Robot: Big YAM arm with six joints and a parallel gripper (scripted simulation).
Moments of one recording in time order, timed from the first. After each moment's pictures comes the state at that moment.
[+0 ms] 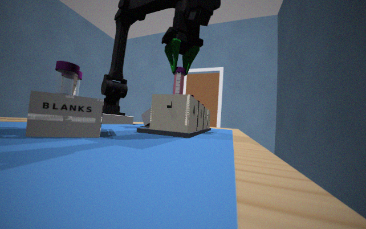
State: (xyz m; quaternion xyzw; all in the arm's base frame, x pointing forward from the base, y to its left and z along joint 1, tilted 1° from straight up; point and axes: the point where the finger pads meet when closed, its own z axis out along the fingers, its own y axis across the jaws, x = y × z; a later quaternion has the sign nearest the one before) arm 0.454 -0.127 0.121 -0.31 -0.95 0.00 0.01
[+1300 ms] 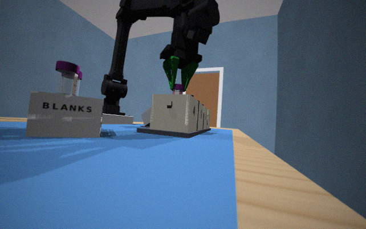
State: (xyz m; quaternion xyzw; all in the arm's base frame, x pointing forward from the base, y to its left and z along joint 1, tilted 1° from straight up) arm 0.453 -0.128 0.074 -0.31 -0.95 0.00 0.01
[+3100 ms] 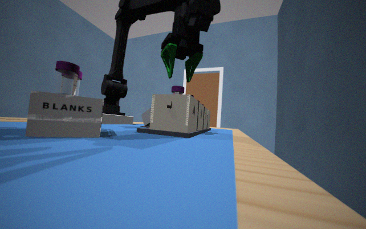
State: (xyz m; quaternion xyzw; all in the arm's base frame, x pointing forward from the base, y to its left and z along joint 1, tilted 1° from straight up) arm 0.456 -0.129 0.103 -0.31 -0.95 0.00 0.01
